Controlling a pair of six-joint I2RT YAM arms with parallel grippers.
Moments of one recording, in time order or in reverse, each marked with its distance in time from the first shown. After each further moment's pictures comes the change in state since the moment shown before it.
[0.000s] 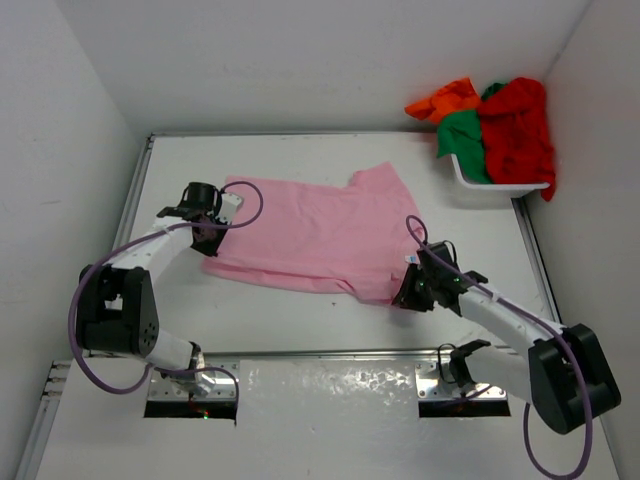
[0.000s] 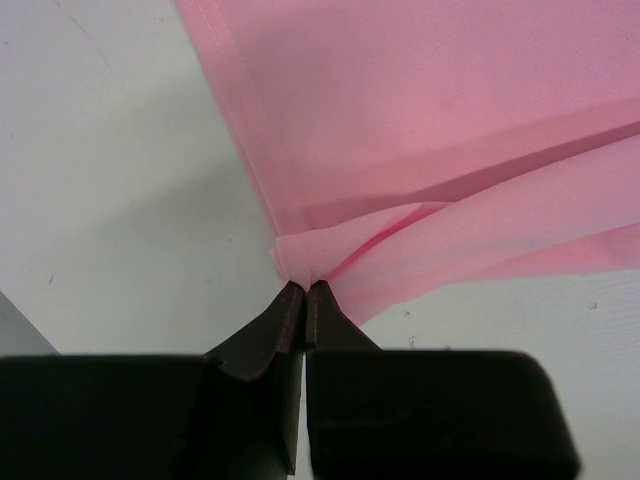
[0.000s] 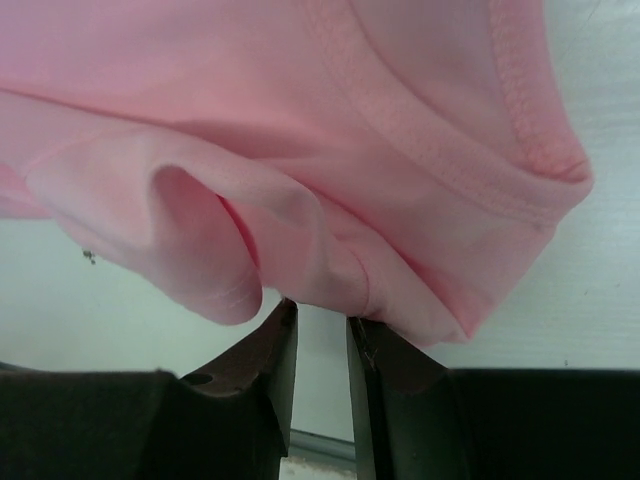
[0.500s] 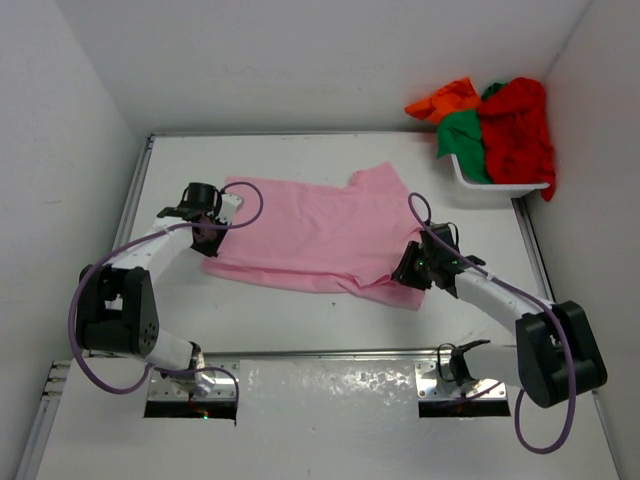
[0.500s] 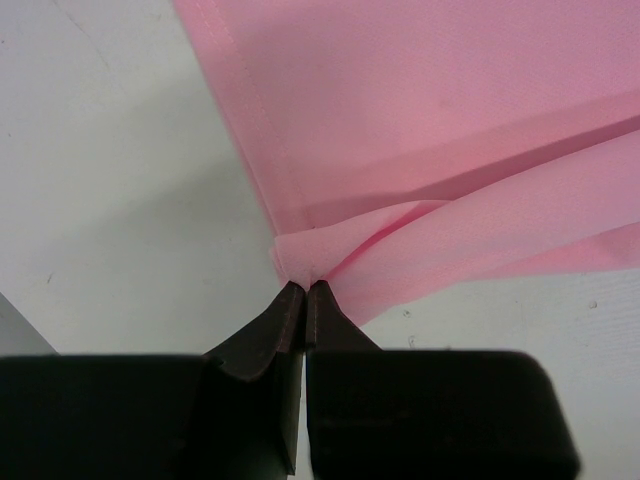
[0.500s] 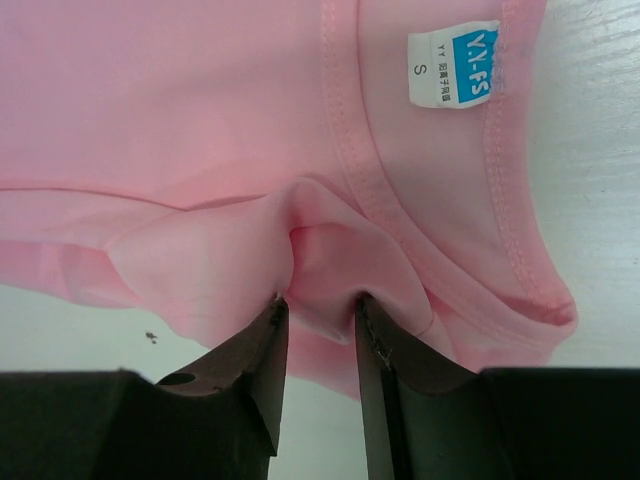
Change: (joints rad) left arm 0.000 0.000 -0.003 0.000 0.000 0.000; right arm -0.082 0.136 0.109 0.131 0.011 -0.030
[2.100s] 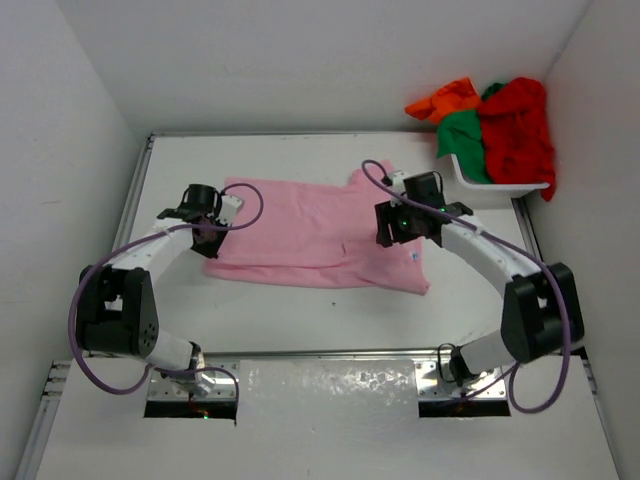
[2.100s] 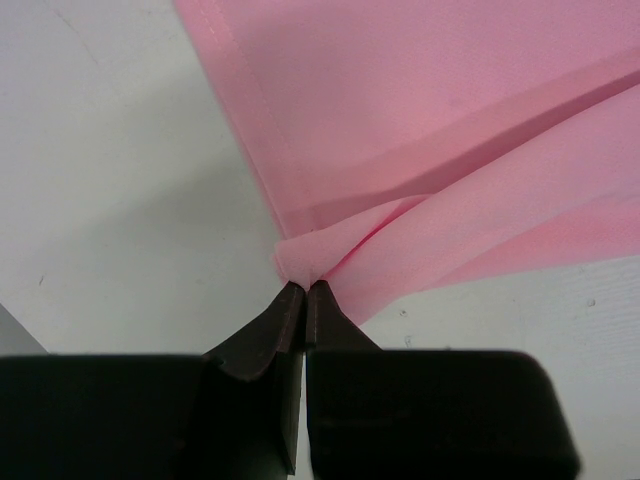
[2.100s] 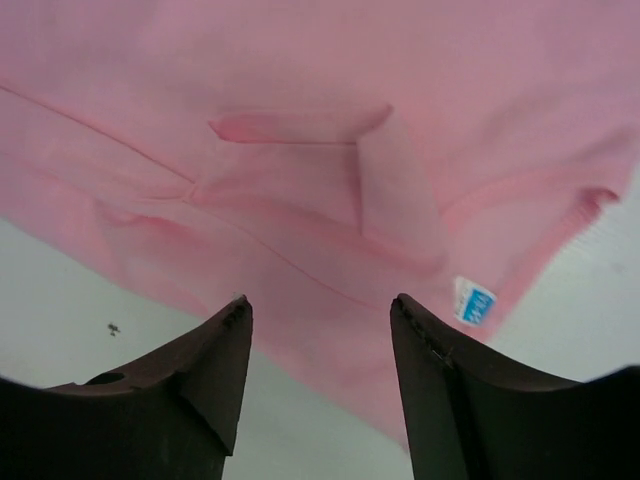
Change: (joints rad) left arm 0.000 -0.004 -0.014 0.008 0.008 0.001; right arm 0.002 0.191 0.452 -0.200 -0.039 -0.607
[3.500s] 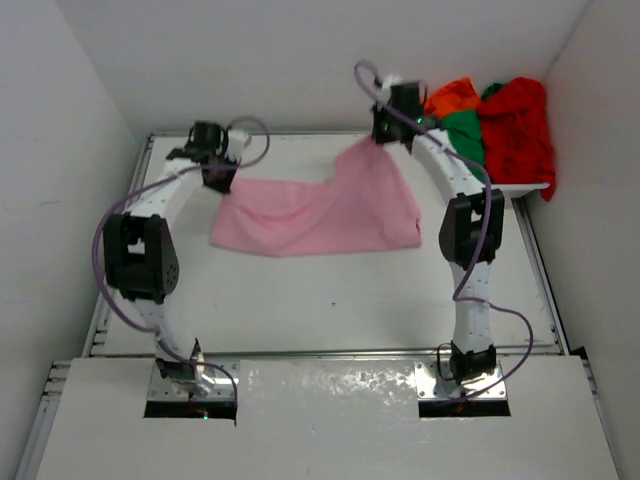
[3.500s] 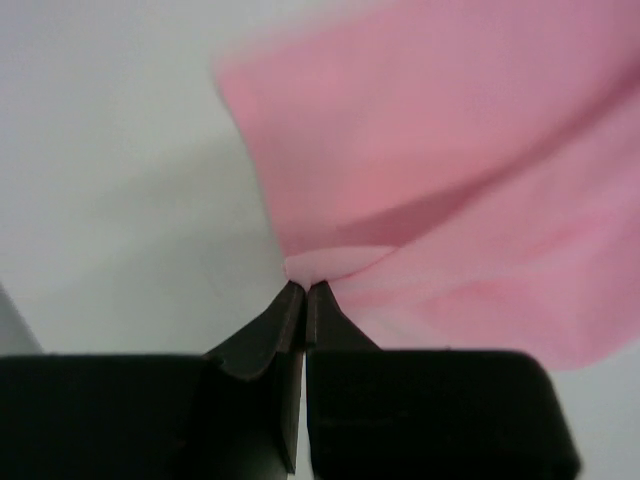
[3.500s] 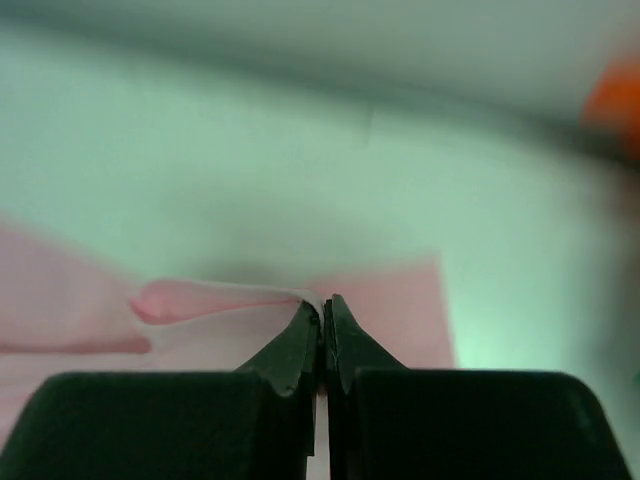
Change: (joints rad) left arm 0.000 0.336 0.523 -0.048 0.083 -0.033; right arm -0.054 0.808 1.077 -0.071 0.072 -0.054
